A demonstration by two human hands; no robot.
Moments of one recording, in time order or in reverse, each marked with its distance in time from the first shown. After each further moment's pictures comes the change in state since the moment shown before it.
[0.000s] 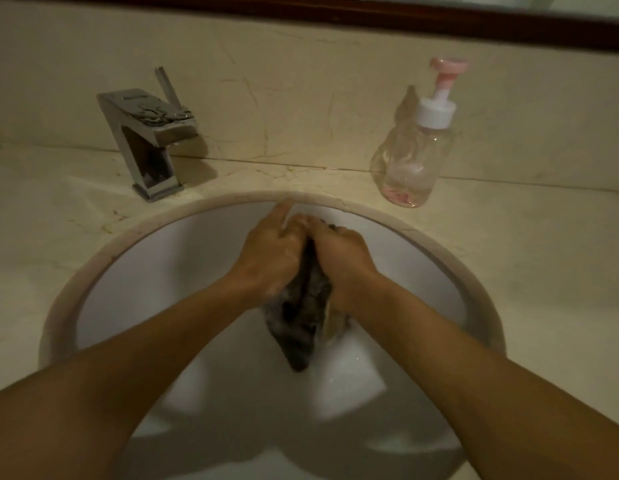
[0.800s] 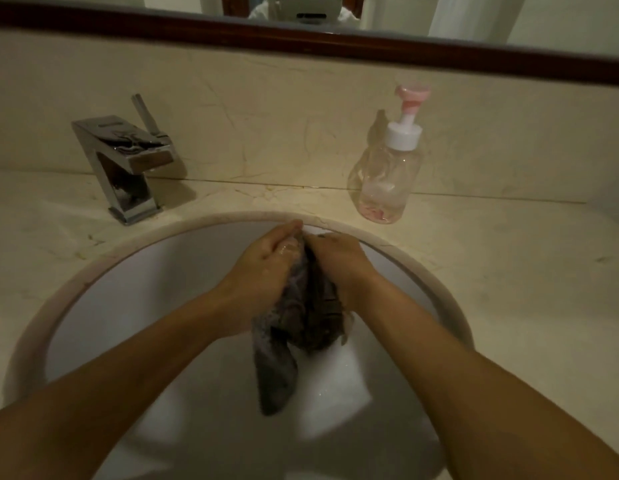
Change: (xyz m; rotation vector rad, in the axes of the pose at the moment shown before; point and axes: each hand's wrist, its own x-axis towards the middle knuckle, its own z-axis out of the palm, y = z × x) left_hand 0.000 0.004 0.000 -0.201 -0.206 0.053; right_hand 0.023 -0.001 -0.026 -0.018 0.028 -0.032
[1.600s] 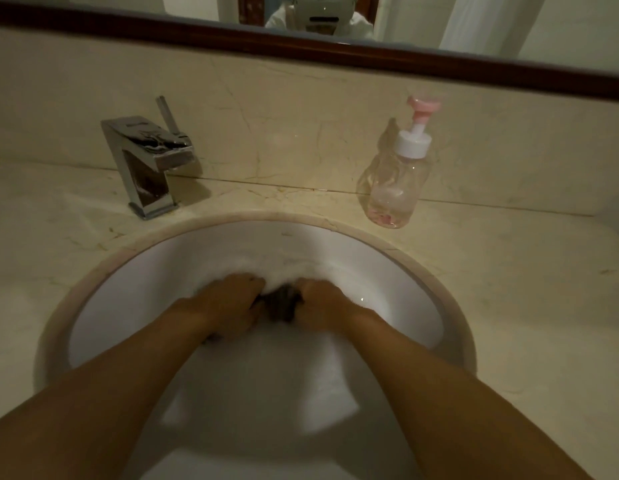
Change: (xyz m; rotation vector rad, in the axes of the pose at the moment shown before) left_hand 0.014 -0.076 -0.047 1.153 -0.349 -0.167; right_hand 0.024 0.061 0.015 -1.034 -0.366 -0.121
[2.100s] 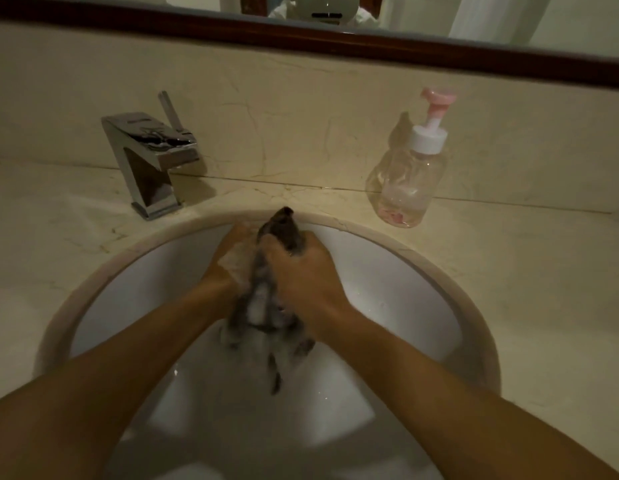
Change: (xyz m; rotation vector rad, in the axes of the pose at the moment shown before) left_hand -0.019 0.036 -0.046 -1.175 0.511 -0.095; right_hand -0.038 -0.072 -0.019 0.915 0.407 -0.069
